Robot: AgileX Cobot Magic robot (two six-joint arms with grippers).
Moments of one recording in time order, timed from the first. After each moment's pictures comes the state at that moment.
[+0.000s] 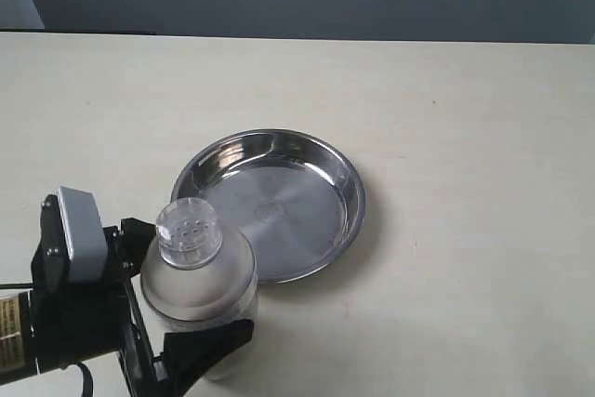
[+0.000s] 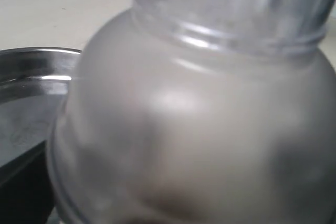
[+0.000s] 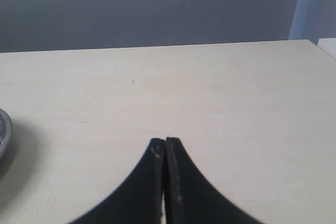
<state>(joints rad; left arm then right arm) -0.35 1.58 -0.05 0.64 -1.21 -0.25 -0.01 0.00 0.00 0.04 0.32 0.02</state>
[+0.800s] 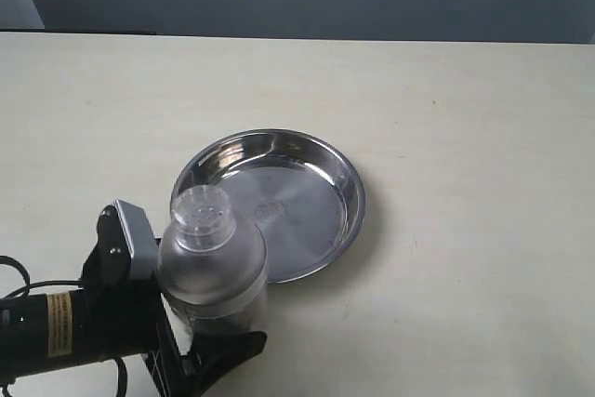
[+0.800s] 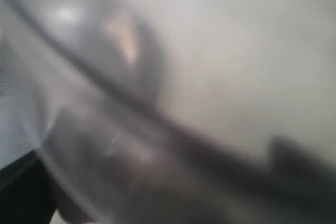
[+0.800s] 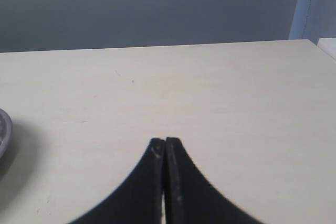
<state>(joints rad) -0.35 1.84 -0.14 0.67 -1.21 -0.22 -0.01 0.00 0.00 0.04 0.32 0.02</state>
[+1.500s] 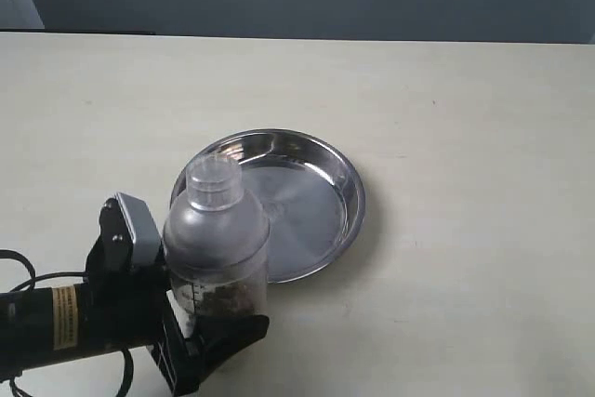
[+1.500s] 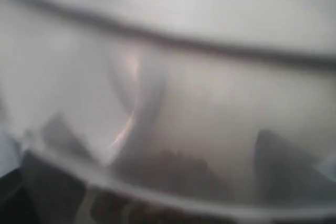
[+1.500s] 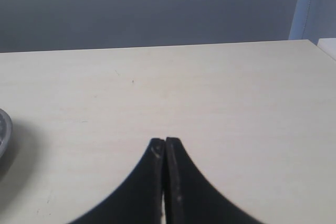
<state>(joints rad) -0.35 1.84 -0.16 0.67 -1.22 -0.30 -0.01 0.00 0.00 0.04 0.32 0.02</state>
